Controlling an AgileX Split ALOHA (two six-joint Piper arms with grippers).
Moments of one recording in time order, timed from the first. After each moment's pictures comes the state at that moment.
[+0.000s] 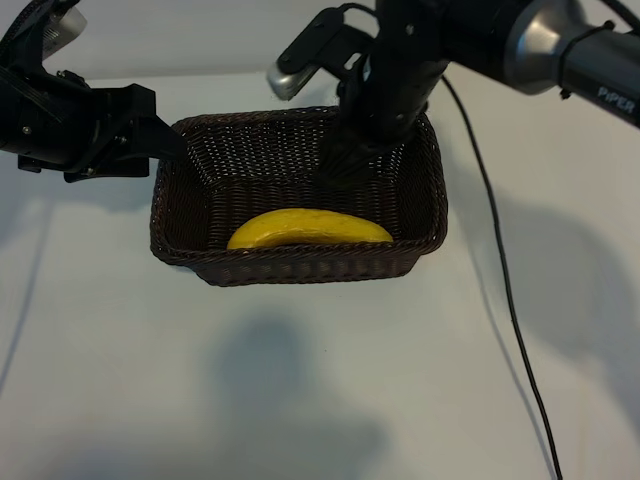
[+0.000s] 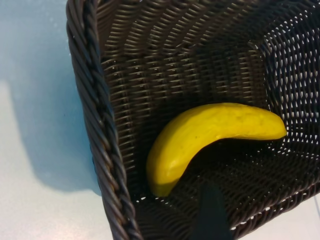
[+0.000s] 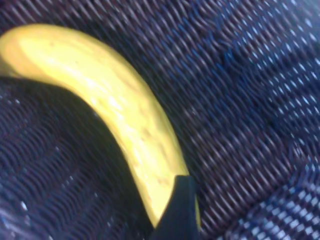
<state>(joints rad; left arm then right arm) -0.01 1.57 -1.09 -0.76 0.81 0.39 0.48 2.06 -1.74 0.03 0.95 -0.28</state>
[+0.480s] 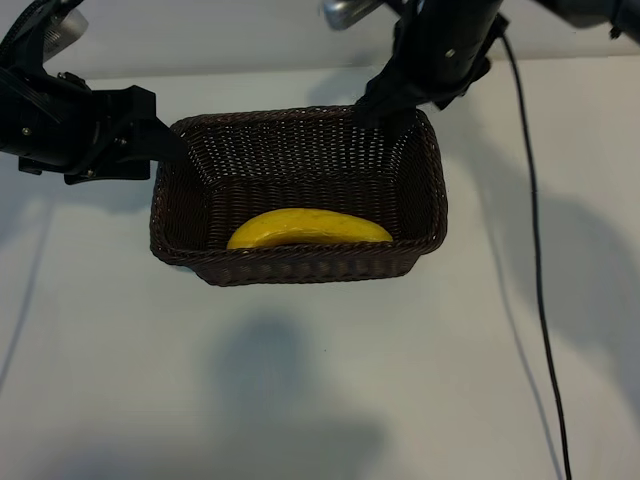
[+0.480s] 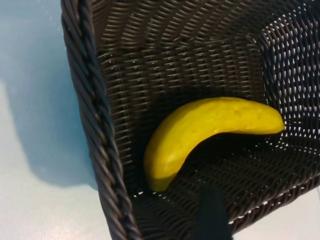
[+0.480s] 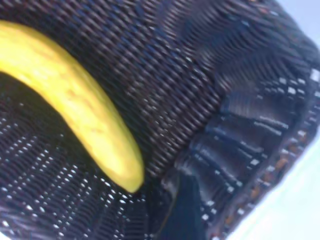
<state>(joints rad) -0.01 1.57 -1.09 -0.76 0.83 0.39 0.37 2.06 -1.92 0.02 1.21 -0.15</state>
